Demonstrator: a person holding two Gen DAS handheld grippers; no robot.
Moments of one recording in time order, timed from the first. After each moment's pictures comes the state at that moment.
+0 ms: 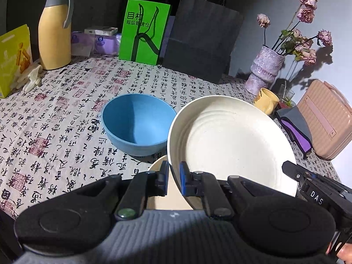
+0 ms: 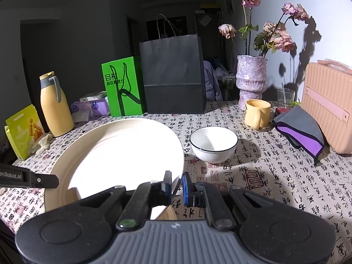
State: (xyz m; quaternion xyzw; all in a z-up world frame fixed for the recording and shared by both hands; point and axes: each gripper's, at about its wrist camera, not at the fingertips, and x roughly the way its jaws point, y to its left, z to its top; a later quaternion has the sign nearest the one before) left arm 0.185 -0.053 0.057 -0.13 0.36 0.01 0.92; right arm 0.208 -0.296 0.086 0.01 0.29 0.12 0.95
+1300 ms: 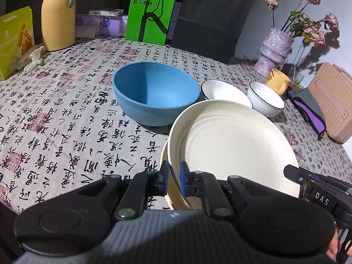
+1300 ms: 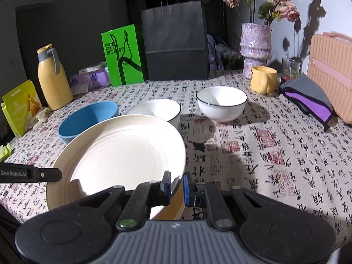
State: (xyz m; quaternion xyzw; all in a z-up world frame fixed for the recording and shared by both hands) left arm 0.177 -0.043 -0.001 -0.12 0.38 0.02 0.92; right arm 0.199 -0.281 0.032 0.01 0.36 0.12 0.93
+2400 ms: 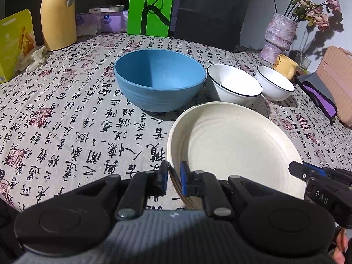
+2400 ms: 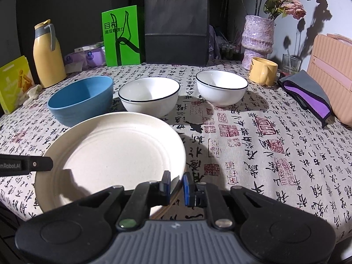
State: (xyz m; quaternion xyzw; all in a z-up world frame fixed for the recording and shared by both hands) left arm 0.177 -0.048 -0.023 -0.09 0.40 0.04 0.91; right arm 0.197 -0.268 0.010 -0.04 0.38 0.10 0.92
